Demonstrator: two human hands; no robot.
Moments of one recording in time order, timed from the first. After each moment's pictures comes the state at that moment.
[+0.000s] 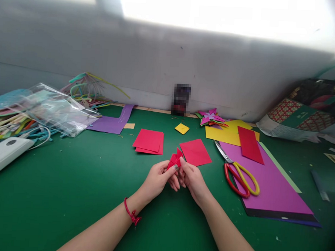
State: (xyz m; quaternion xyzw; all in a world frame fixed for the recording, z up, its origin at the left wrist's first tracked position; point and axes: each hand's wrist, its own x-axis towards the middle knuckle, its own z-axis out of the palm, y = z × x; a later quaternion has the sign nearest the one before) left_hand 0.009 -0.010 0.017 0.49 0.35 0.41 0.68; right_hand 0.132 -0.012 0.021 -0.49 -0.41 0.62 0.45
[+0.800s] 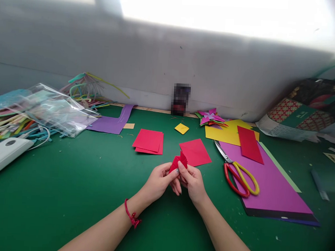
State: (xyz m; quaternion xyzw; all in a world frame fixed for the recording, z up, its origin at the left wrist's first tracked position) left_hand 0.011 -0.013 0.013 0.49 0.33 0.40 0.70; right_hand 0.134 -0.017 0.010 -0.43 -0.45 0.60 0.50
